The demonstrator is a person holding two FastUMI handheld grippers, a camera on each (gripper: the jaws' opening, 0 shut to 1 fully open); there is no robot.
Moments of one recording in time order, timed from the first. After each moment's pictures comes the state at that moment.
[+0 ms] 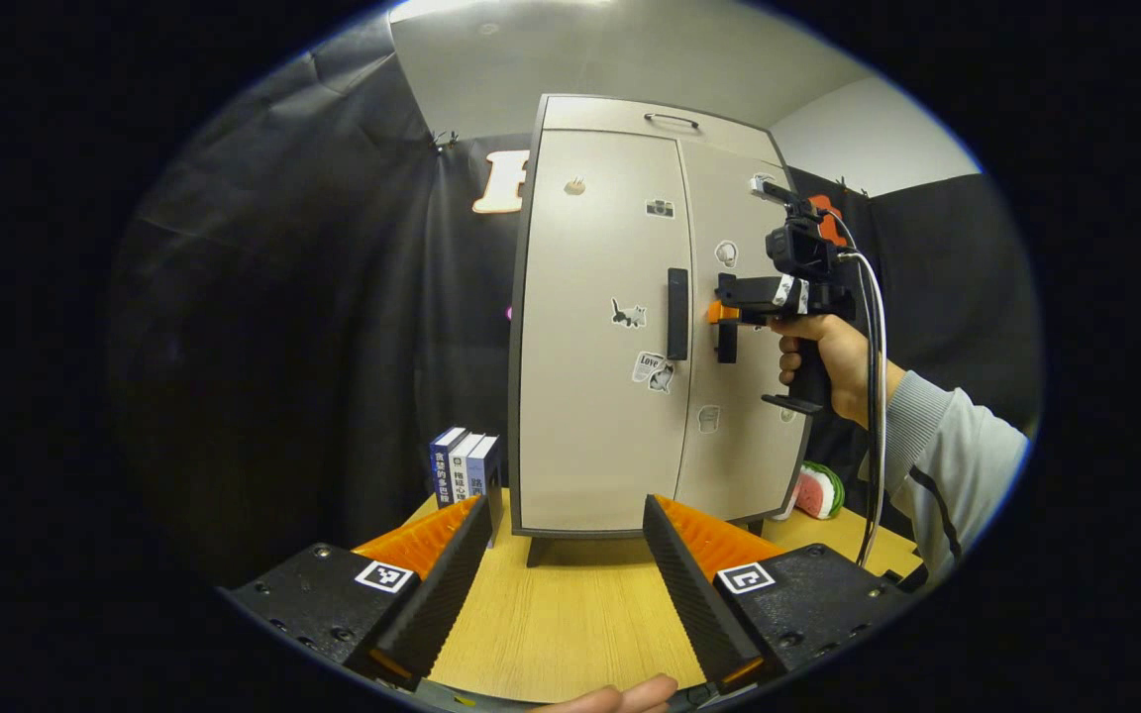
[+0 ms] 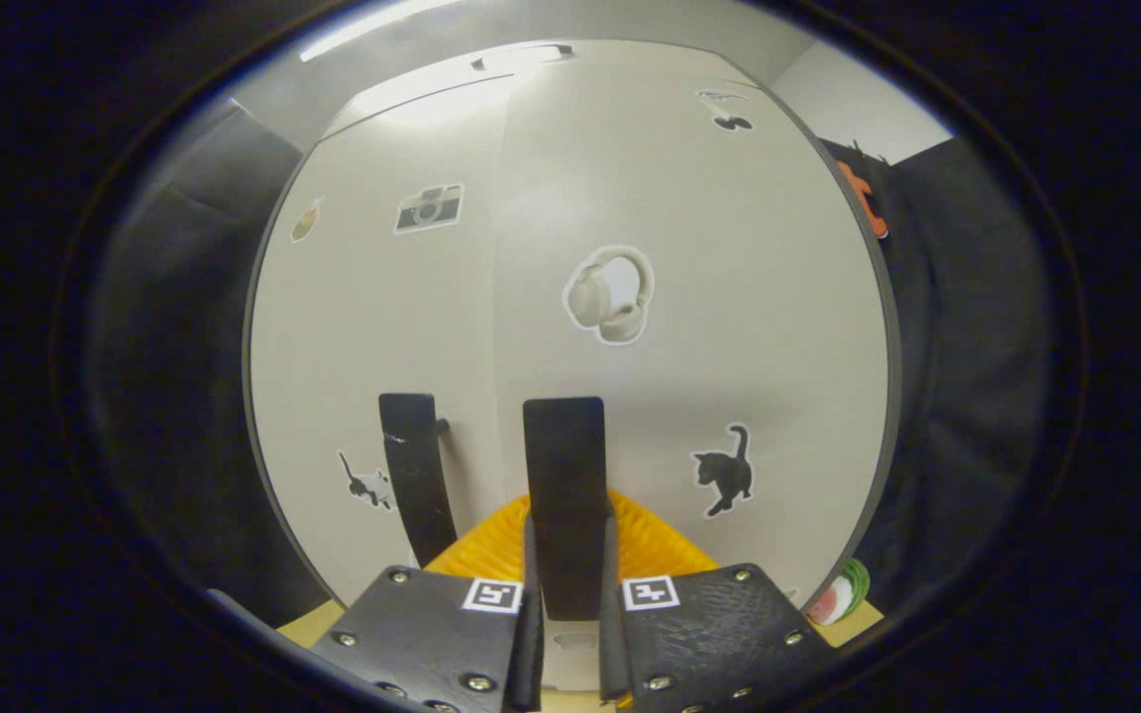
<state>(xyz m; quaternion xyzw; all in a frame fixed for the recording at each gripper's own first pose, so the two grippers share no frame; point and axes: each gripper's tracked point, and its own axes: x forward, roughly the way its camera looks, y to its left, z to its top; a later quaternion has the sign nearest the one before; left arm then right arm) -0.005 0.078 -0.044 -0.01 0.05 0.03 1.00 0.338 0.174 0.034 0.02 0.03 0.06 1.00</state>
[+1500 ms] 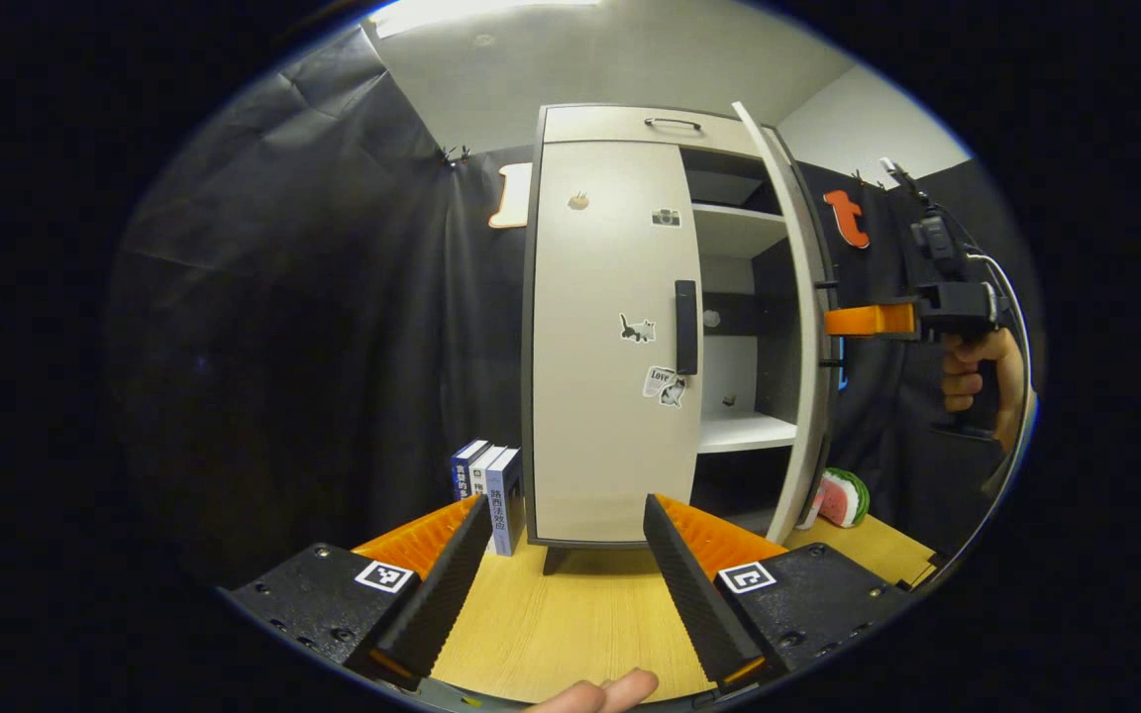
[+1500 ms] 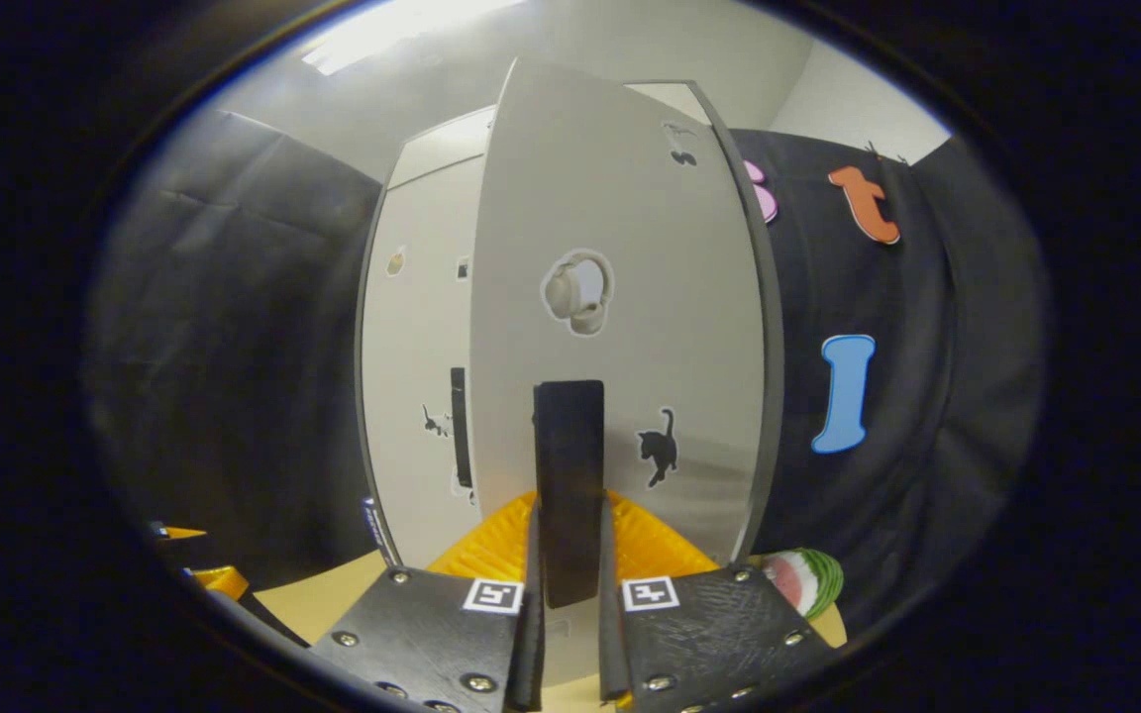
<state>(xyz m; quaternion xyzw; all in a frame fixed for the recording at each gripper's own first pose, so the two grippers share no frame) 0.008 0.062 -0.033 0.00 0.05 0.08 1.00 0.213 0.089 0.042 0.00 0.04 0.15 0.99</state>
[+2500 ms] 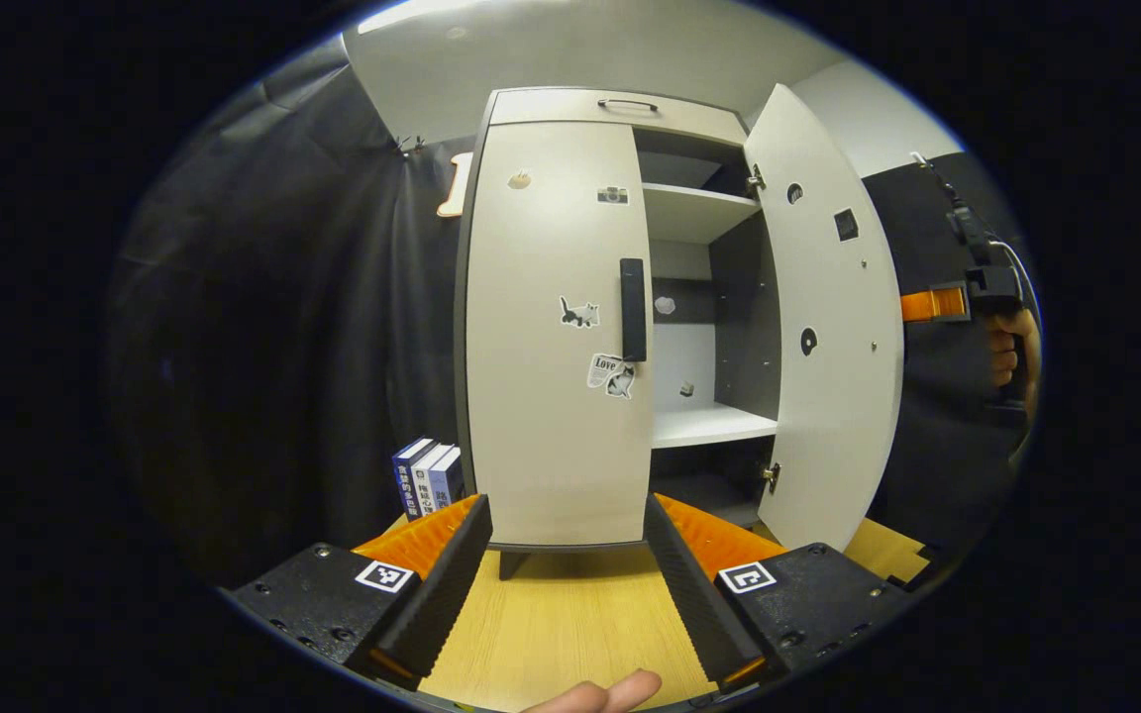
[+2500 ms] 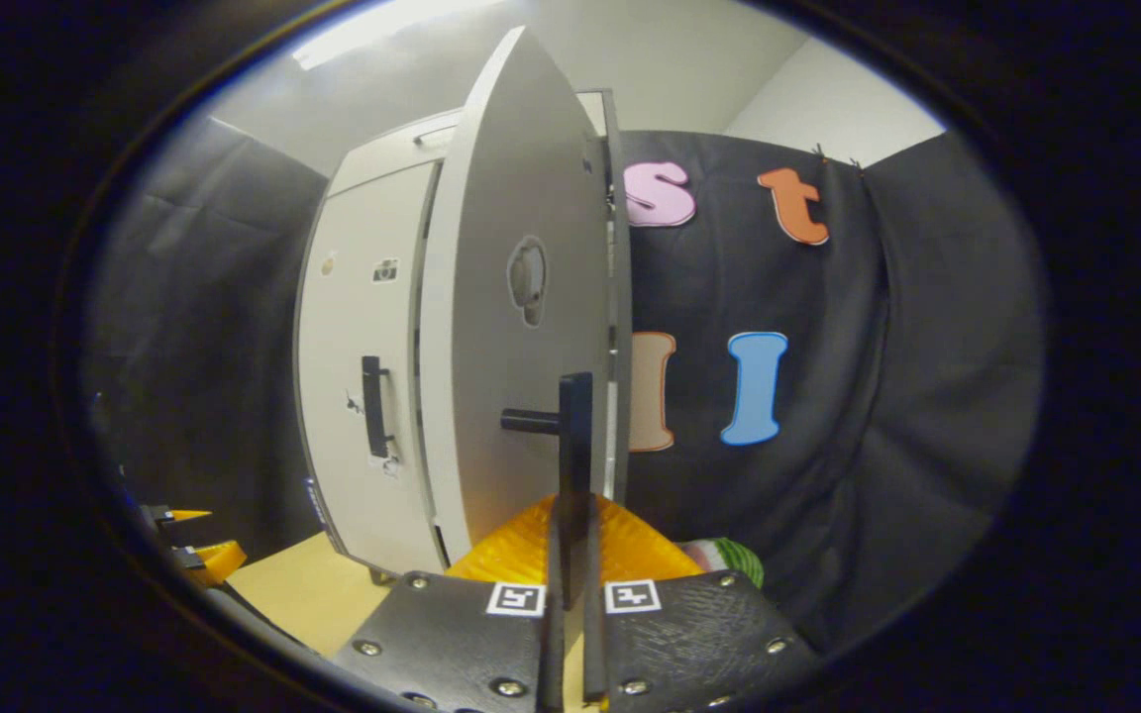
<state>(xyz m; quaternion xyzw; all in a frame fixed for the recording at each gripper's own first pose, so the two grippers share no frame) 0.046 0.014 -0.052 0.01 0.06 0.01 1.00 0.199 -0.037 0.047 -0.01 0.05 0.06 1.00</state>
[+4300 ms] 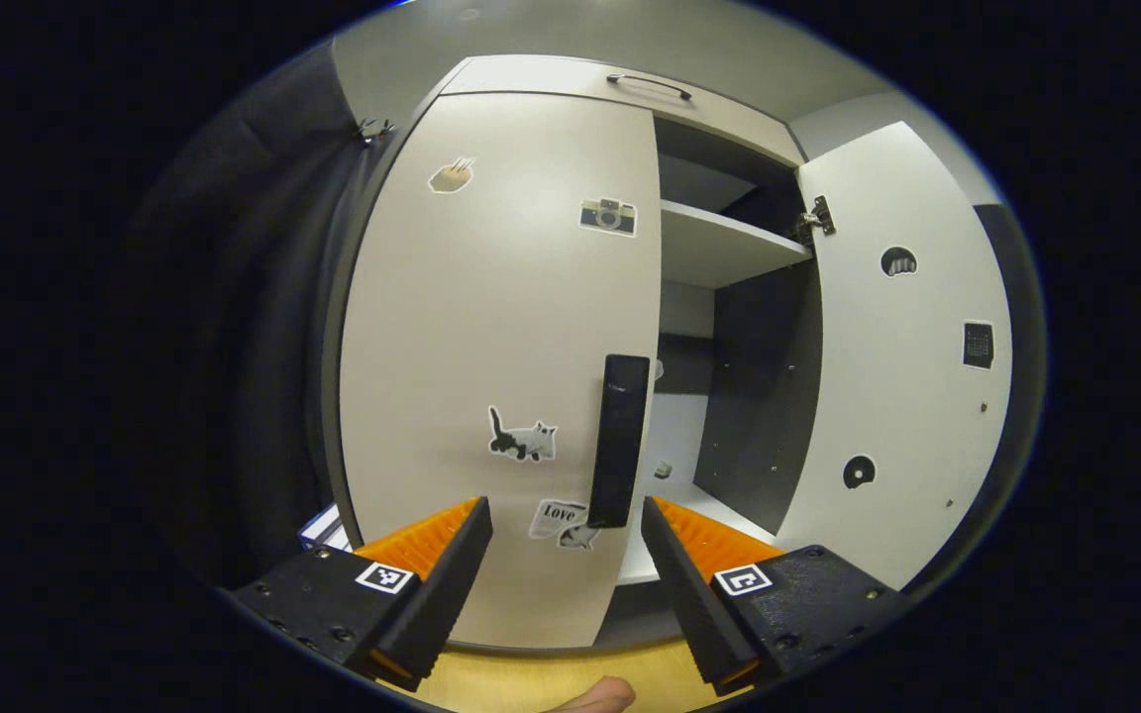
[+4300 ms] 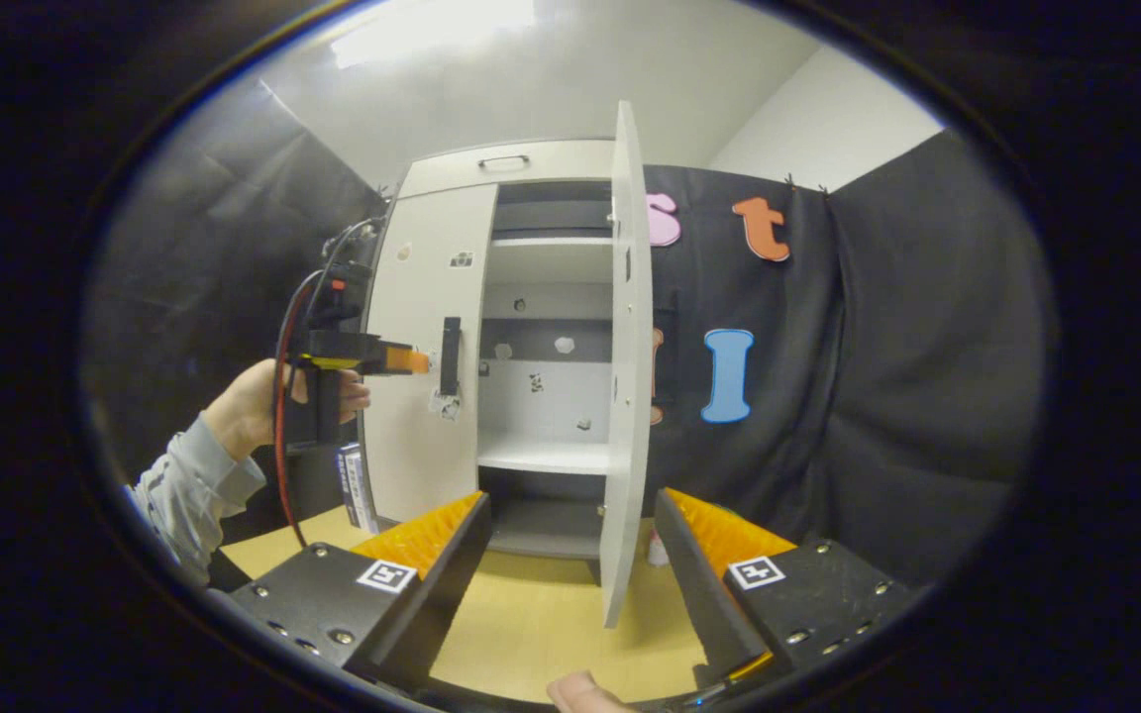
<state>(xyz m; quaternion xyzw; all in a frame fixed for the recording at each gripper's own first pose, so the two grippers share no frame) 0.252 -0.018 0.055 -0.02 0.04 -0.04 1.00 0.003 -0.012 -0.029 0.00 0.01 0.06 1.00</state>
